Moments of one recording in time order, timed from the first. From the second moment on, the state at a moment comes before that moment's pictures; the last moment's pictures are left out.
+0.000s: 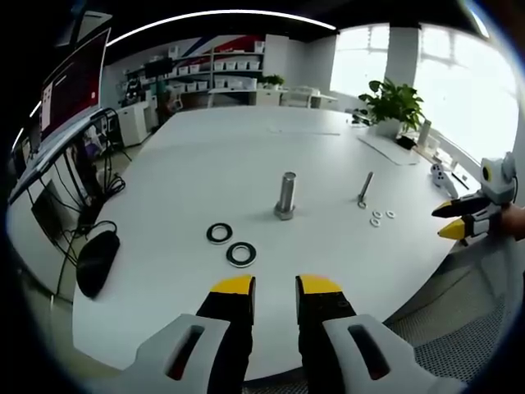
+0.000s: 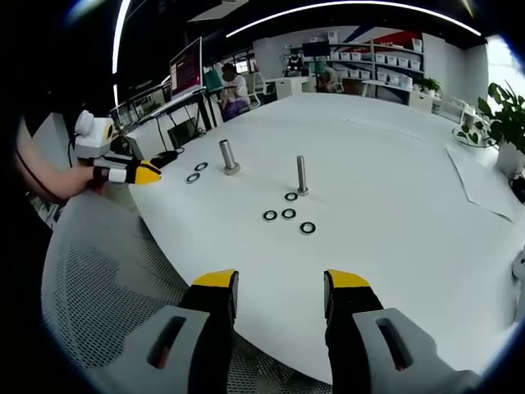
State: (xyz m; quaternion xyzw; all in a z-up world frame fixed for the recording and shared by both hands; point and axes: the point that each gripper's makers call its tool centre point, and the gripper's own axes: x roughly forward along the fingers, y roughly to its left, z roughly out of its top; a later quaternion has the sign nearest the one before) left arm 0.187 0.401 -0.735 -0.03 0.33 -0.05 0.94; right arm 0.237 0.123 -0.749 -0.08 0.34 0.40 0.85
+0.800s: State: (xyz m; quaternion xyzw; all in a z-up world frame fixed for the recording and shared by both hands) left arm 0.186 0.401 -0.739 -0.04 0.34 -0.05 0.94; right arm 0.238 0.121 -0.749 -0.08 0.34 0.40 0.85
